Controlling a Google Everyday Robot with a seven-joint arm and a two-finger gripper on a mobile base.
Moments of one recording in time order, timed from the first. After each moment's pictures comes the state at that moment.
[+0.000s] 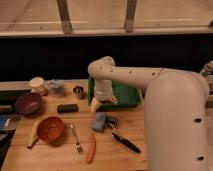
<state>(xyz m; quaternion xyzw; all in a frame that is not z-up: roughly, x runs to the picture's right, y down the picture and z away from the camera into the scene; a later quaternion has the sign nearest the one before) -0.017 0.117 0.808 -0.38 0.22 0.45 0.77</state>
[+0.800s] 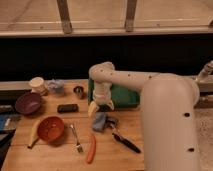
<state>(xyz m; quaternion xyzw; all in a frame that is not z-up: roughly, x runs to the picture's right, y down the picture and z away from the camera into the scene) -0.024 0.140 0.823 -0.43 0.21 0.45 0.75</state>
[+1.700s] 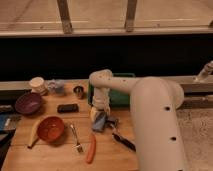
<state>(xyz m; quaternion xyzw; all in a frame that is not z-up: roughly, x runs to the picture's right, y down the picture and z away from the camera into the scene) -0.032 0.172 0.854 -0.46 0.23 0.43 0.74</state>
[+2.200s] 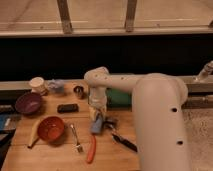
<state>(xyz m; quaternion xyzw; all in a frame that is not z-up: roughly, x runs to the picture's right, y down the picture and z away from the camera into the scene) -0.043 0.164 0.832 -0.43 0.22 0.41 0.77</state>
